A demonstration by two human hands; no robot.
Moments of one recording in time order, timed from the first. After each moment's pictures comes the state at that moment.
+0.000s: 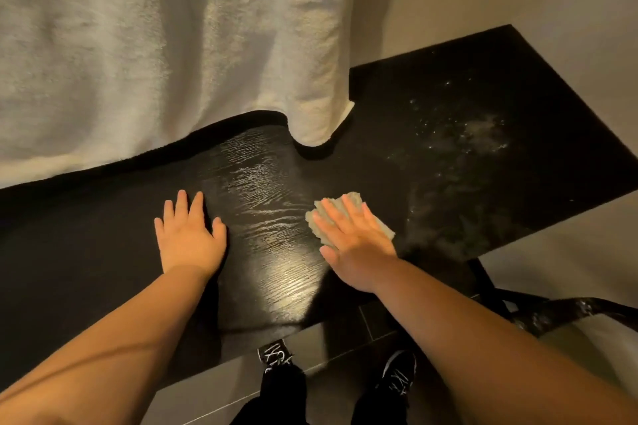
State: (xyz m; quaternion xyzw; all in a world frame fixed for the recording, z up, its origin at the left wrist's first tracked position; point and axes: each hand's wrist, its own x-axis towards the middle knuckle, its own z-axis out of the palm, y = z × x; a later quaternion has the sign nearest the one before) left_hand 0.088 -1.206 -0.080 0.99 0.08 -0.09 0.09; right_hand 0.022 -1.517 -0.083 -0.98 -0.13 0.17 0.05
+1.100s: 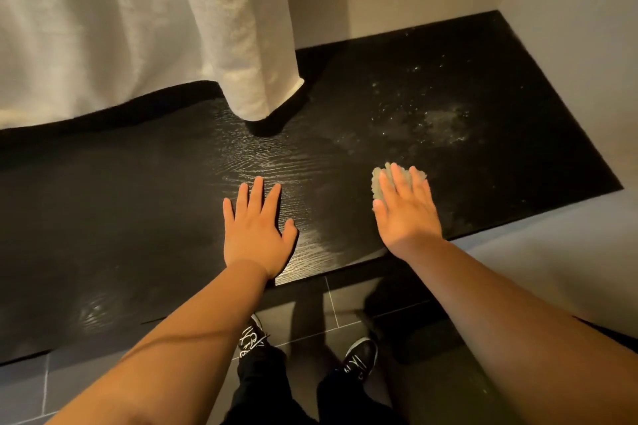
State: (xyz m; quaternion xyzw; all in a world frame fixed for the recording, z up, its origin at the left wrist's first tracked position) left_hand 0.009 -1.428 -0.091 0.99 -0.04 -0.09 0.06; right_hand 0.009 -1.714 -0.085 -0.99 0.01 0.11 0.02
